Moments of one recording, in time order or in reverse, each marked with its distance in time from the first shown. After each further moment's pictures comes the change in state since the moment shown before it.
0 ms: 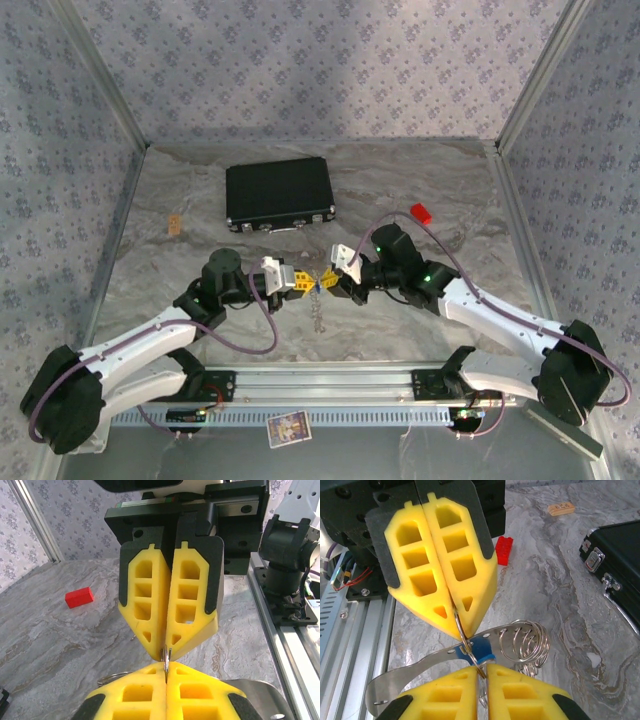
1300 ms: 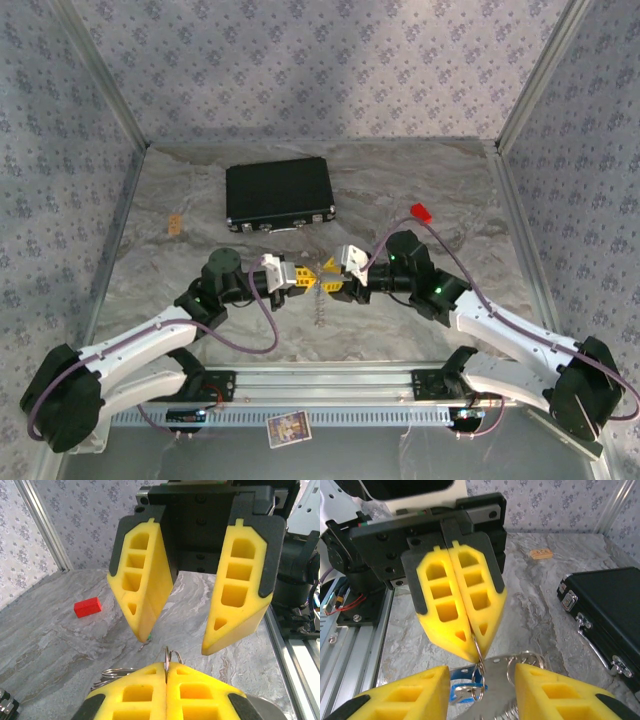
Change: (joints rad) left arm -0.020 0.009 0.014 0.046 -0.038 -0.031; right arm 0.011 -0.111 -0.088 0.180 0.016 0.025
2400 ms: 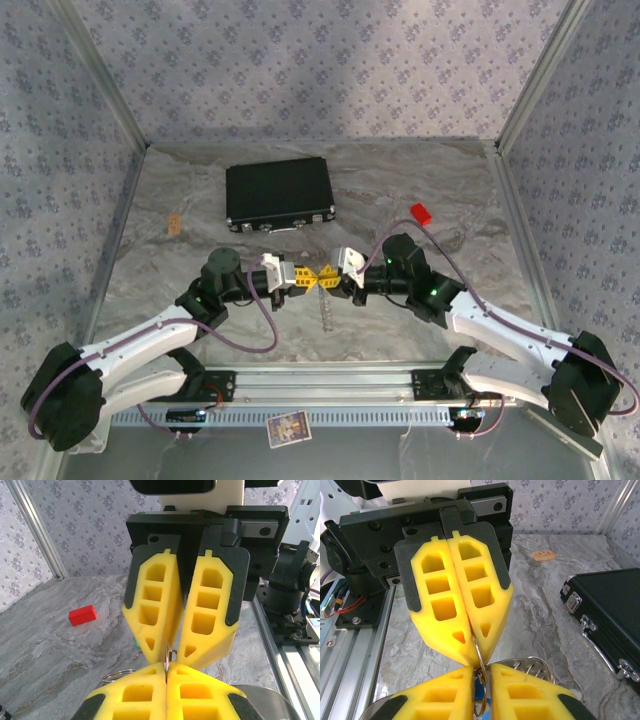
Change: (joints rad) left arm 0.000 0.007 0.000 0.038 0.030 -0.023; right arm 0.020 0.022 -0.026 0.065 0.018 0.021
